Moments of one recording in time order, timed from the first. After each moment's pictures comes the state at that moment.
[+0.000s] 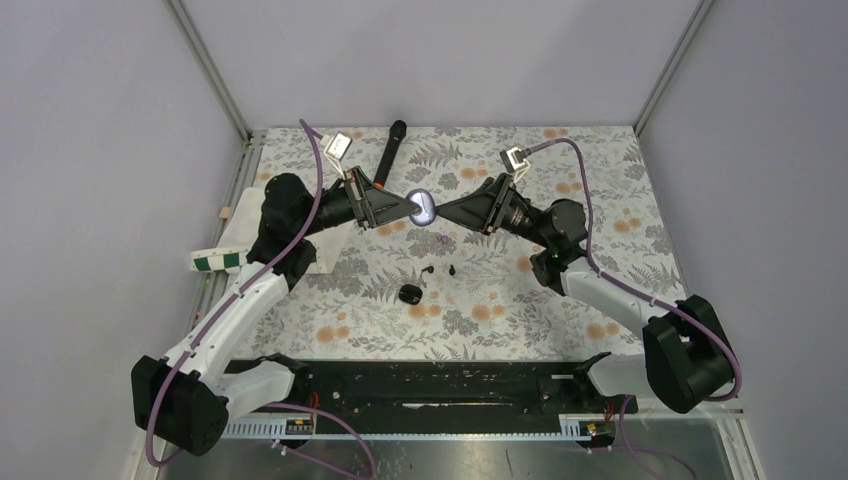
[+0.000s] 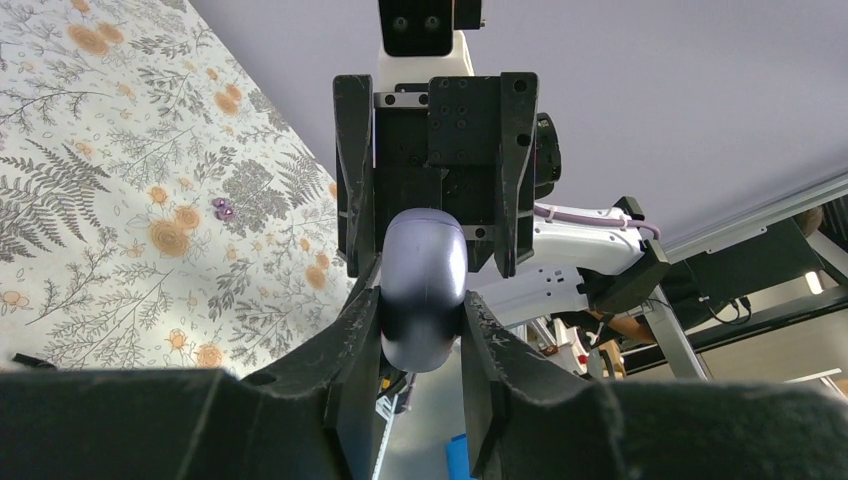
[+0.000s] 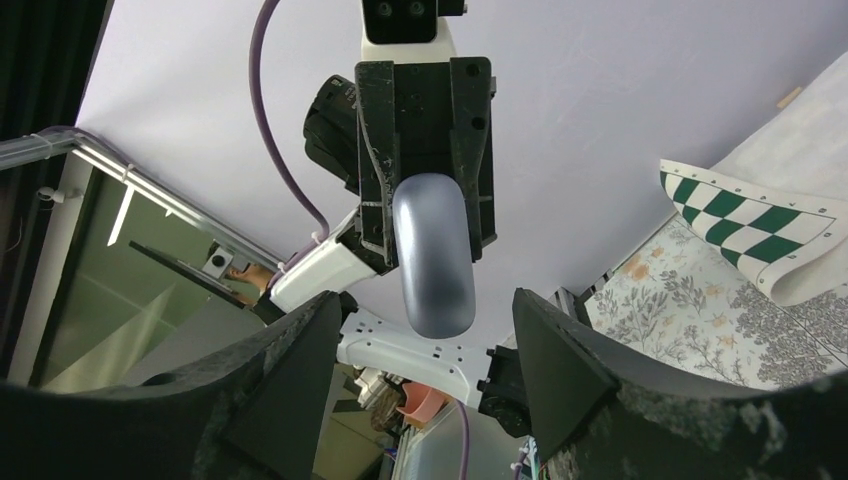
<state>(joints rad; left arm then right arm) -0.38 1.08 0.91 0.30 0.84 -1.02 0.52 1.32 0.72 1.06 -0.70 1.34</state>
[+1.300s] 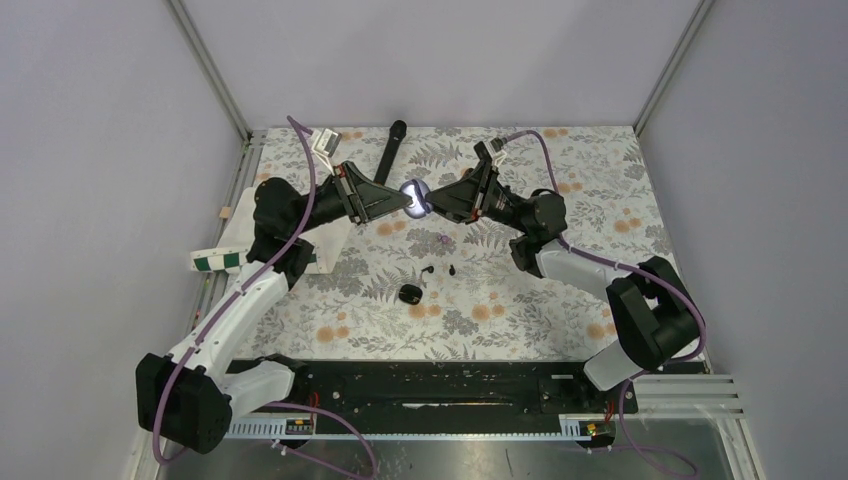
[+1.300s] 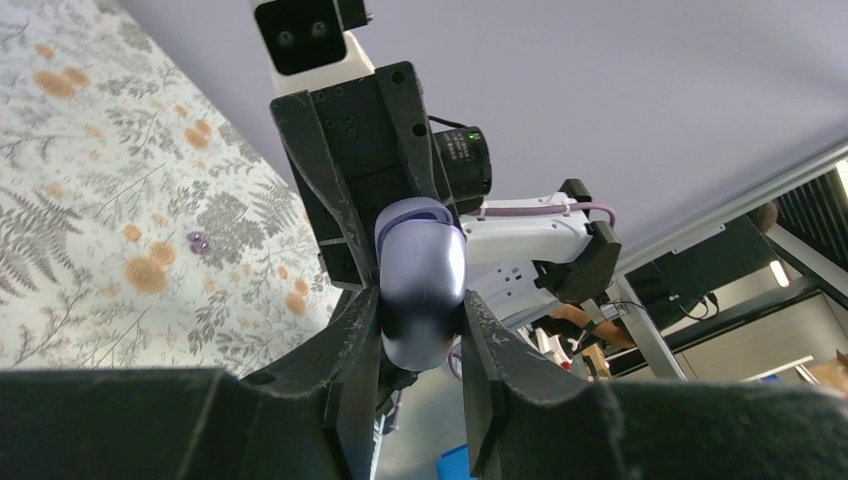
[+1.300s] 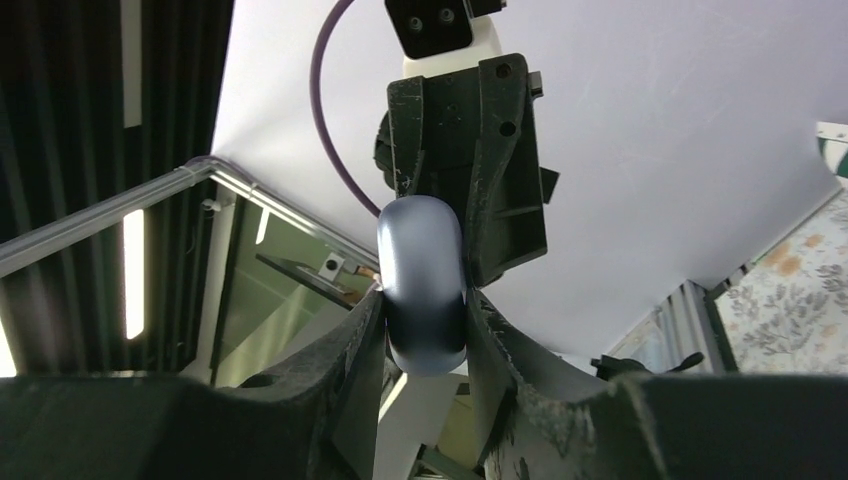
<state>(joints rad) -0.34 1.10 0.87 0.49 0.88 -1.12 0.56 1.55 0.84 1.31 -0.73 1.66</state>
